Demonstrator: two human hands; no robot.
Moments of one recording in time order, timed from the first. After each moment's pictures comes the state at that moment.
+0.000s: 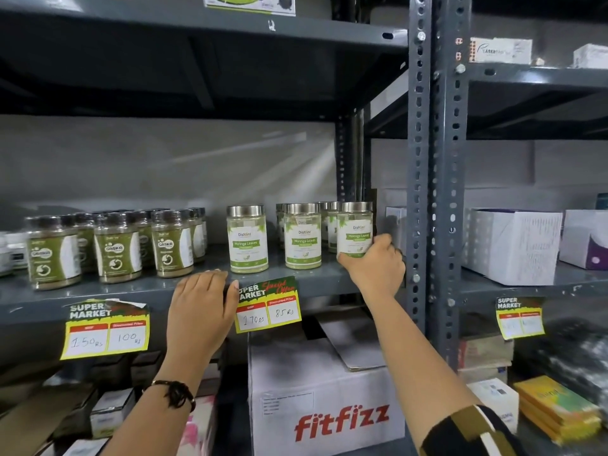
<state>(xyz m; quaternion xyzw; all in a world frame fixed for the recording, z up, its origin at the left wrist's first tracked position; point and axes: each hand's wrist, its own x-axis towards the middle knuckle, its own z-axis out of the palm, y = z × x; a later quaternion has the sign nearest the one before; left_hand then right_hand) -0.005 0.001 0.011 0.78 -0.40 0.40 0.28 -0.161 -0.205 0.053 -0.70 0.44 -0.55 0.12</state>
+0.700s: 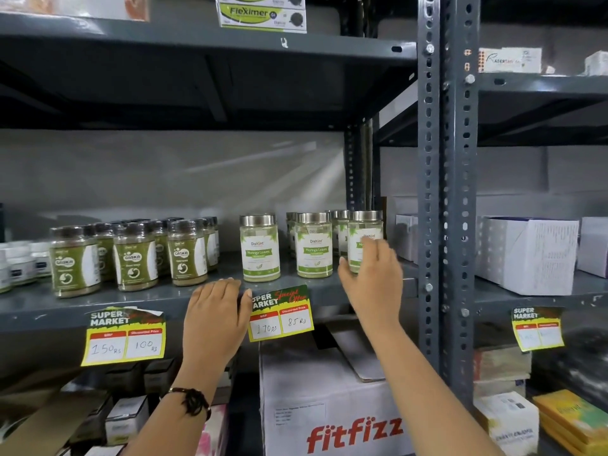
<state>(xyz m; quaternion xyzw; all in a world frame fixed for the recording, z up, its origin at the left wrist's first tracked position) -0.003 0.001 0.011 0.78 -0.39 0.40 0.28 -0.158 -0.169 0.046 -0.71 0.31 -0.63 -0.07</state>
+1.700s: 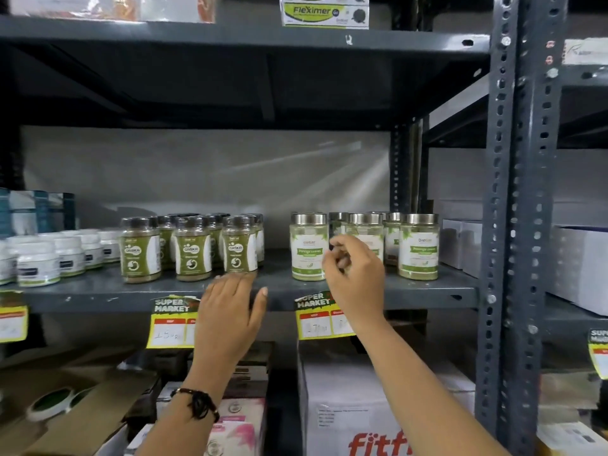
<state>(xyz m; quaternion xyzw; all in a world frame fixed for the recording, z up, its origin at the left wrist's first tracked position) 0.030 0.049 0.010 0.76 -0.39 0.41 0.30 -0.097 -0.090 0.062 -0.73 0.07 -0.67 0.15</state>
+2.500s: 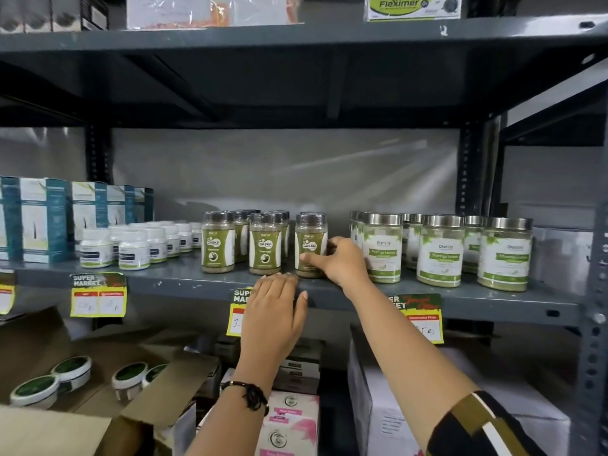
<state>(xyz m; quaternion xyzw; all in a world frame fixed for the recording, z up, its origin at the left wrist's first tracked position) 0.062 0.080 0.000 0.75 -0.39 0.43 0.30 0.021 -0.045 0.087 -0.83 0.18 -0.38 0.38</state>
